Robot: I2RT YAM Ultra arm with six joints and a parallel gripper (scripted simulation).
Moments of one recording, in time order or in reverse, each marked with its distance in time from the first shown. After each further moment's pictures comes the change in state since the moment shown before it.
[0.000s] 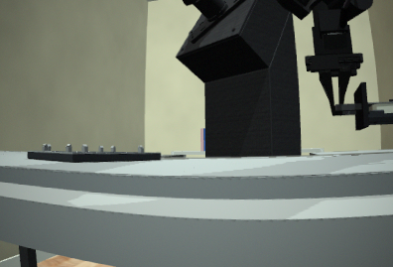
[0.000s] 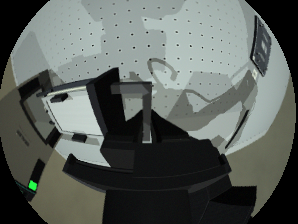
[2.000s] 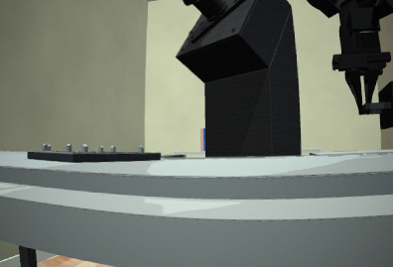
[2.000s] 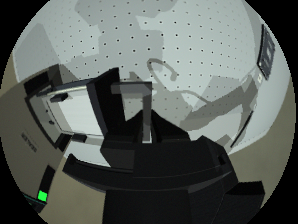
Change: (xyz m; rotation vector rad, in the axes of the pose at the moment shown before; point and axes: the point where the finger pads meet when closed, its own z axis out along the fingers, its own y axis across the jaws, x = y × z) arm 0.000 0.050 0.000 0.000 -0.005 -0.003
